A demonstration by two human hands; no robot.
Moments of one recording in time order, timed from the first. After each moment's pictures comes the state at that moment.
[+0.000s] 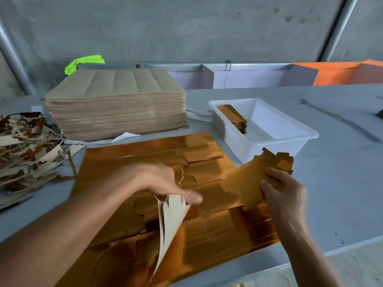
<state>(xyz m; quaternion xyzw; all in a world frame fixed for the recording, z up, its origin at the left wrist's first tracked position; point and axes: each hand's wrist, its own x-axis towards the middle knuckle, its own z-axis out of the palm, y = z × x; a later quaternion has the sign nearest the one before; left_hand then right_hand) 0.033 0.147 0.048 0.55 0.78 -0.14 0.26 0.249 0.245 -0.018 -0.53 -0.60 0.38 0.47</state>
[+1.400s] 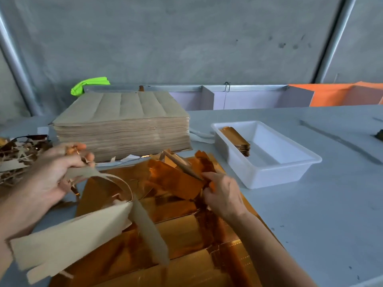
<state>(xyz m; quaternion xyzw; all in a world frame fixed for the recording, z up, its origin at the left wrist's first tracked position) -0.093 0.055 0.073 0.21 0.63 0.72 0.20 0.143 0.252 0.010 -0.31 -0.89 0.23 0.25</state>
